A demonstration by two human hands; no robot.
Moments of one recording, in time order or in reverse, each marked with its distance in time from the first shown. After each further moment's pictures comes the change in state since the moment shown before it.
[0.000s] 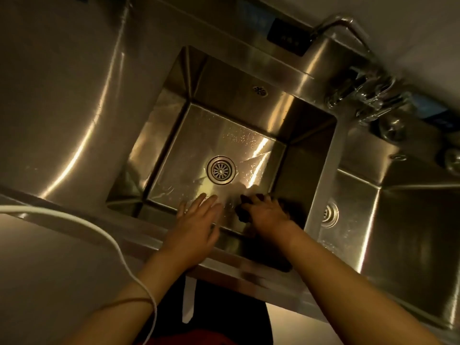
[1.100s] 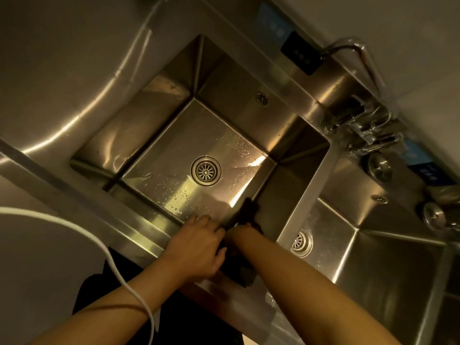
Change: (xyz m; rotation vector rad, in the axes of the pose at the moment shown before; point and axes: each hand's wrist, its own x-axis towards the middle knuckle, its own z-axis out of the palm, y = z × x) left_hand 0.015 0.087 0.054 0.238 -0.022 0.079; right_hand 0.030 0.014 0.034 -0.404 -0.506 0.015
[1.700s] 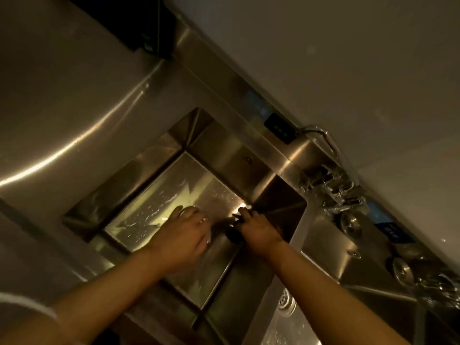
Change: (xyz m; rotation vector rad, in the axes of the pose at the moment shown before) left_hand 0.053 -0.075 -0.093 -0.134 0.253 -0.032; right_hand -0.073 0.100 -0.094 -0.144 0.746 0.004
